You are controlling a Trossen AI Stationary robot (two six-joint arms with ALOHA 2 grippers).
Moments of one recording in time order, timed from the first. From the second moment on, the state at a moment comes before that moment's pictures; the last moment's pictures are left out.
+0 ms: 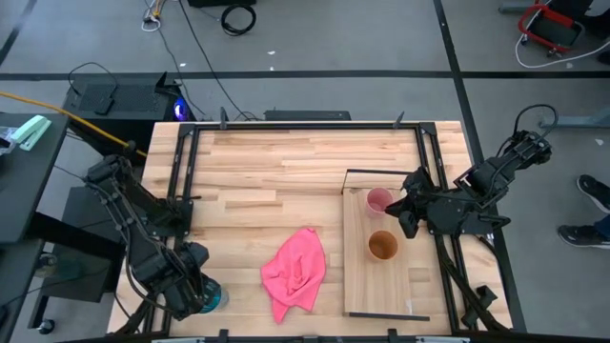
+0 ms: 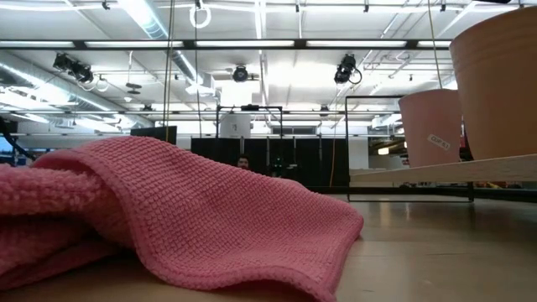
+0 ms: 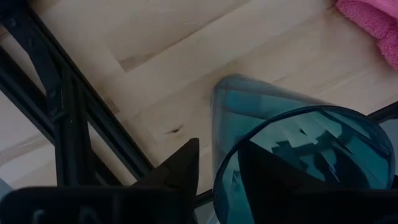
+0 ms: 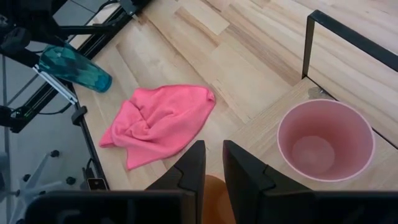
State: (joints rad) left arm -0.97 1.45 1.25 -1.24 -0.03 -2.03; right arm 0.60 1.02 1.20 -1.11 0.52 1.19
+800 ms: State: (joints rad) left arm -0.91 1.43 1.28 -1.25 -0.03 -1.96; right arm 0.60 1.02 1.20 -1.11 0.52 1.19
